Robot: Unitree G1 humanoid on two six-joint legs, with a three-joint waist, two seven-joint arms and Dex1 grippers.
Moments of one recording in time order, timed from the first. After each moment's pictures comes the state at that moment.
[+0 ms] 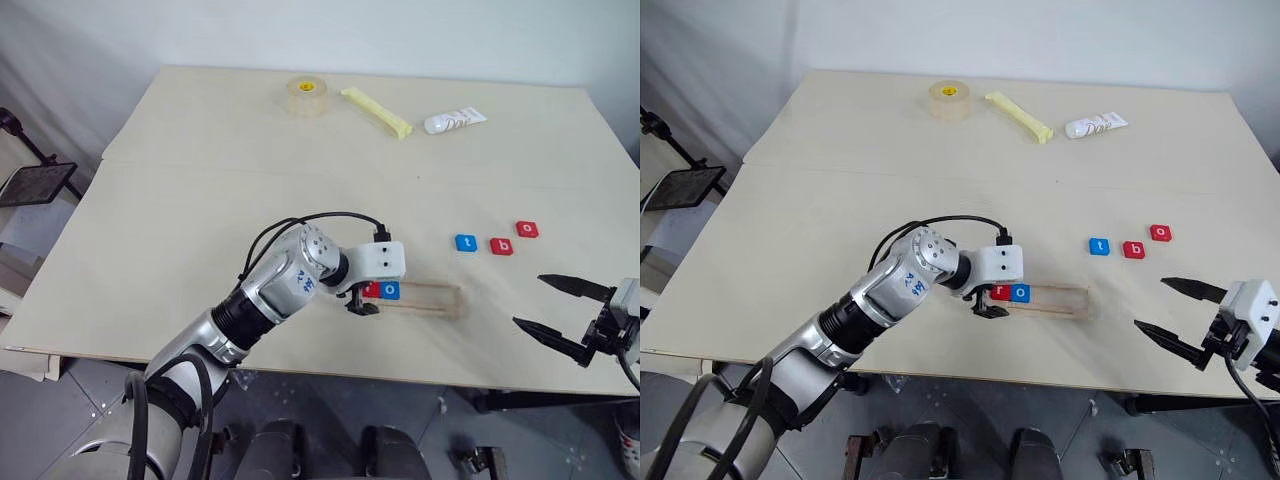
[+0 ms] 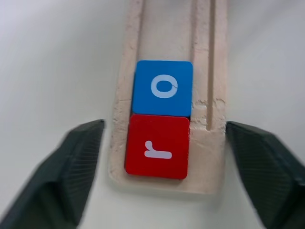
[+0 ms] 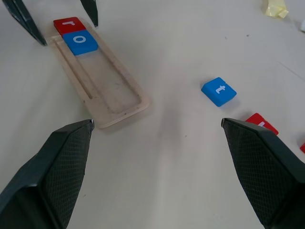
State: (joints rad) left arm -0.94 0.22 -0.64 0.09 0.22 0.76 -0.95; right arm 0.07 -0.85 -0.51 0.16 0.48 -0.09 1.26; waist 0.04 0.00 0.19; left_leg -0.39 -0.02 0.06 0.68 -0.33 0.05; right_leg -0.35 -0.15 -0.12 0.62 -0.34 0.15
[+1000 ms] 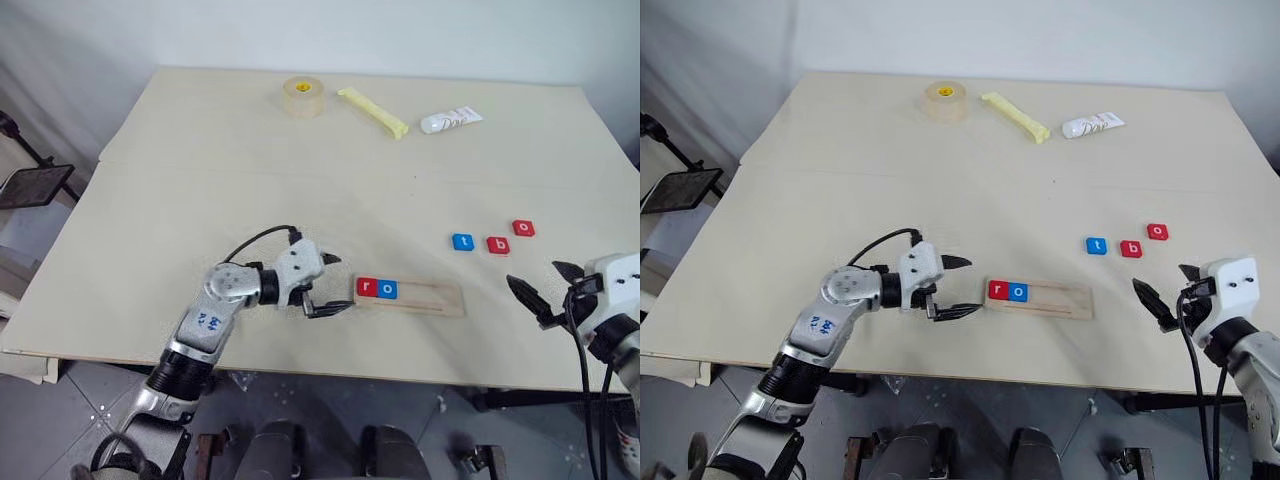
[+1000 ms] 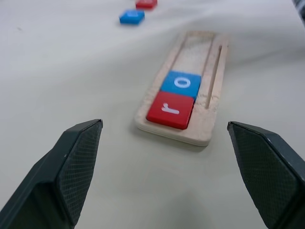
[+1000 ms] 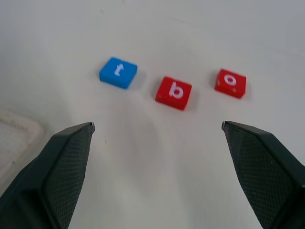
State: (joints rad) left arm -0.48 0.38 -0.21 -0.02 -0.10 0.22 -0.90; right arm 0.11 -0.69 -0.52 -0.18 0.46 0.40 0.60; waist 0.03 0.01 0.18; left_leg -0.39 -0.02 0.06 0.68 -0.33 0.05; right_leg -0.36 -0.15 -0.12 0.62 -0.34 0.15
